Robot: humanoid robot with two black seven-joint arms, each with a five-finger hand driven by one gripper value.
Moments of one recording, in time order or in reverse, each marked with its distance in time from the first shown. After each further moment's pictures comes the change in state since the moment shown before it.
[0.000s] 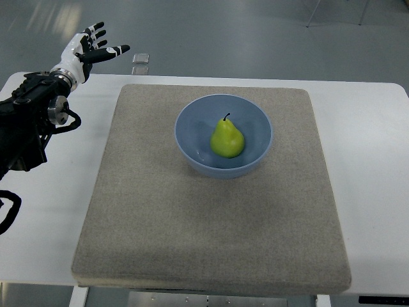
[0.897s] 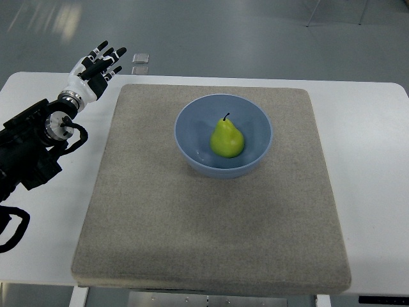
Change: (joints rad) left arm 0.065 -0.012 -0.085 0.003 -0.324 -0.208 -0.002; right arm 0.000 0.000 0.000 0.000 0.000 0.000 0.000
